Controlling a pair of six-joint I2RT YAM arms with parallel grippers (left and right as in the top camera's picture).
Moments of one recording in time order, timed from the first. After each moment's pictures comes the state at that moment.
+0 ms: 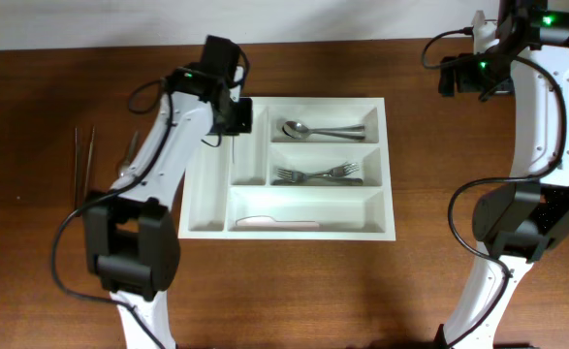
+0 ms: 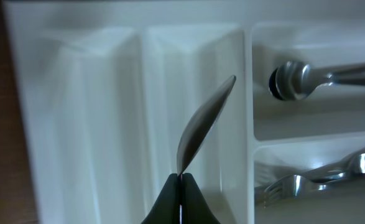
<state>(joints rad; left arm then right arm) -0.29 2.09 1.85 -0.98 0.03 -0.20 -0.18 2.23 2.41 -1.40 -0.05 -0.16</state>
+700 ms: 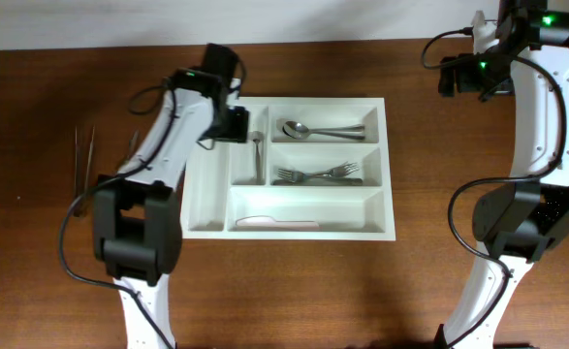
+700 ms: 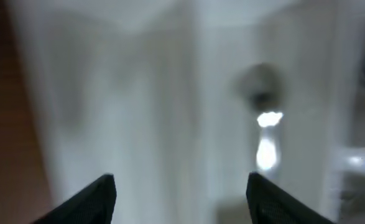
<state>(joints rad) -0.23 2.17 1.88 -1.04 -0.04 -0.12 -0.18 2.23 2.41 -1.40 -0.05 -0.16</state>
